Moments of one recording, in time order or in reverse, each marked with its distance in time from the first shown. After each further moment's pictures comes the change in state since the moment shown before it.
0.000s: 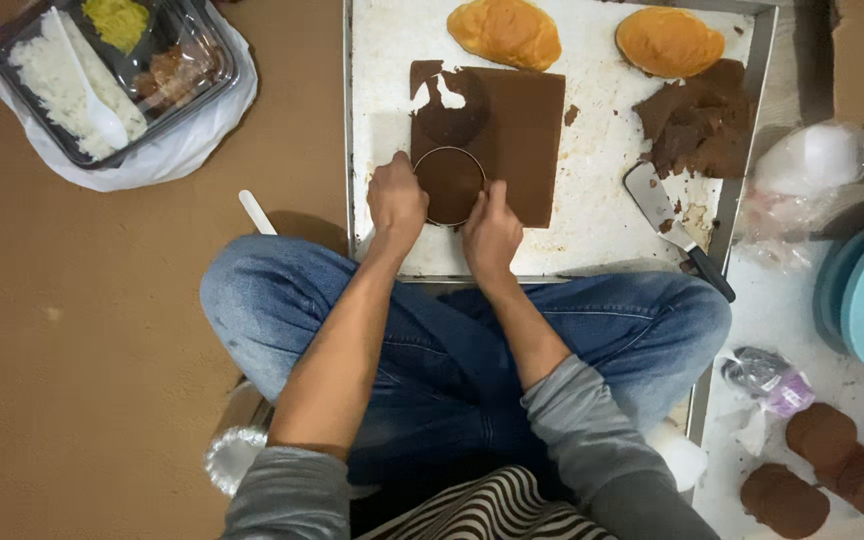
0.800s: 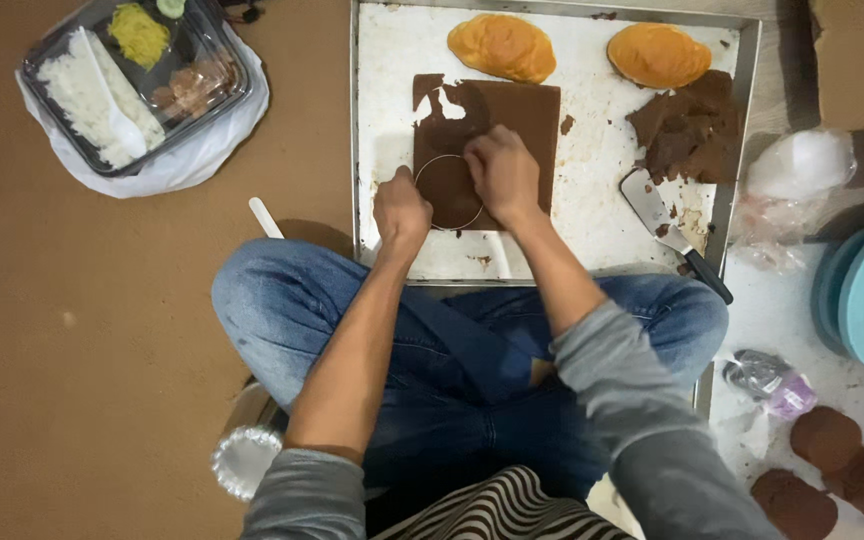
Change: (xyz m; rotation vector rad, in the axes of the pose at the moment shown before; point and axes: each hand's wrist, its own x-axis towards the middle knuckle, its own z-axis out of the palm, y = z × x) left_hand -0.010 0.002 -0.005 -0.036 -0.047 -0.079; right_hand 0.105 -0.020 -0.044 -0.025 -0.221 -0.453
